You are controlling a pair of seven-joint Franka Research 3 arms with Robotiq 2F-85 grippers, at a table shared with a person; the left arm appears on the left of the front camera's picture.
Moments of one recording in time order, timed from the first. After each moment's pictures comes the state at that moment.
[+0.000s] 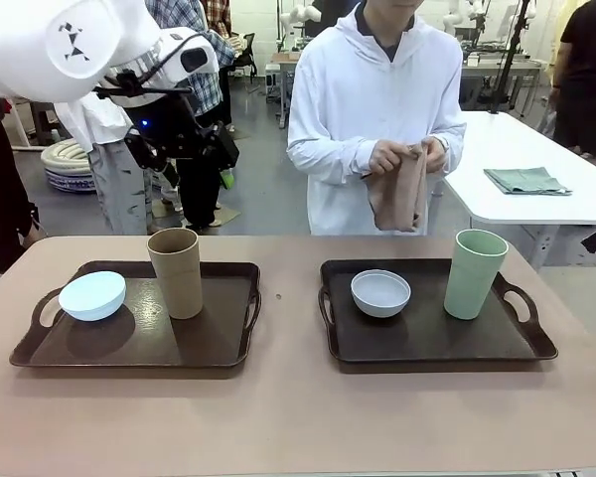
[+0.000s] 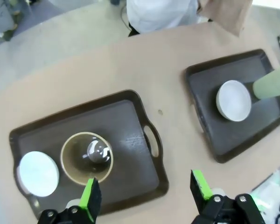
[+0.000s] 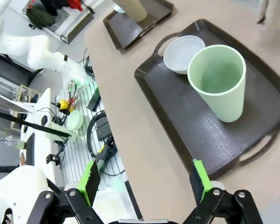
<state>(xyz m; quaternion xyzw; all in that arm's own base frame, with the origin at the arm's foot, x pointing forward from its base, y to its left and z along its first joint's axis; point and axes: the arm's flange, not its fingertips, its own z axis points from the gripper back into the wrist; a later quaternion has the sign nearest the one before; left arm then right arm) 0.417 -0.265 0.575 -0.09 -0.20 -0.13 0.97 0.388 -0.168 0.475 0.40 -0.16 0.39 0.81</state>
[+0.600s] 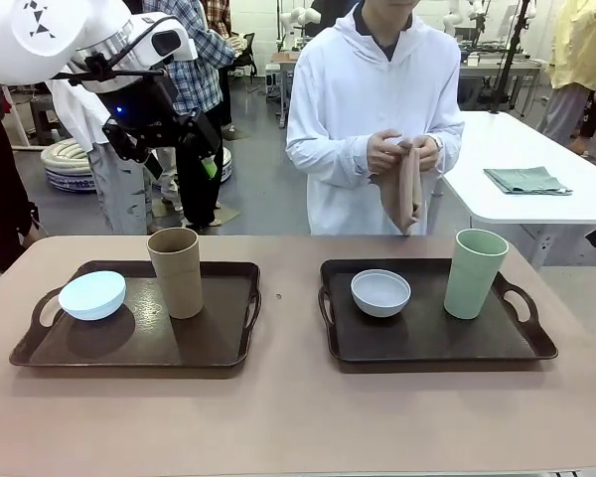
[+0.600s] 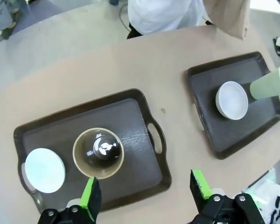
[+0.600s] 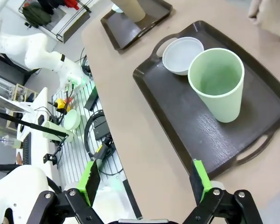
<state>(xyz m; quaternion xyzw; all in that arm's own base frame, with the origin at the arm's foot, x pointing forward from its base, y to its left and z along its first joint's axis) 0.419 -0.238 0.589 -0.10 -0.19 -0.12 0.97 0.384 -0.167 0.486 0.39 -0.16 0.40 0.81</state>
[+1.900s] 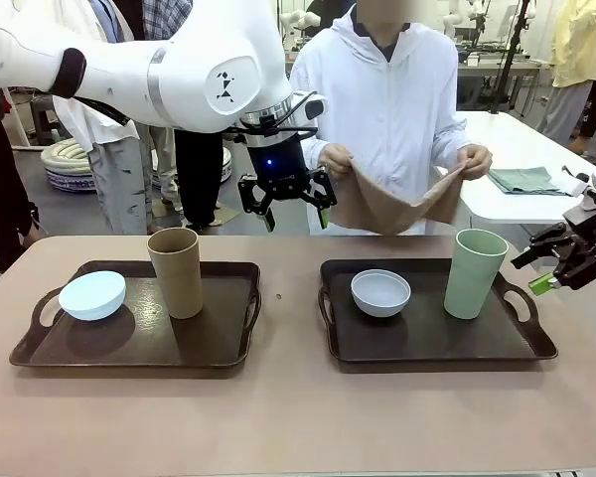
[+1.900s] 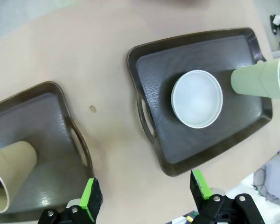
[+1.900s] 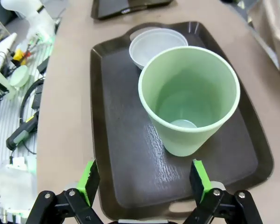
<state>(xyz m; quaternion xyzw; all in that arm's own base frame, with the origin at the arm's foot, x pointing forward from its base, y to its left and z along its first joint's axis) 0.460 -0.409 0.505 -0.12 -0.07 -0.11 0.98 0.446 -0.121 0.377 0.30 -0.25 0.57 0.73</state>
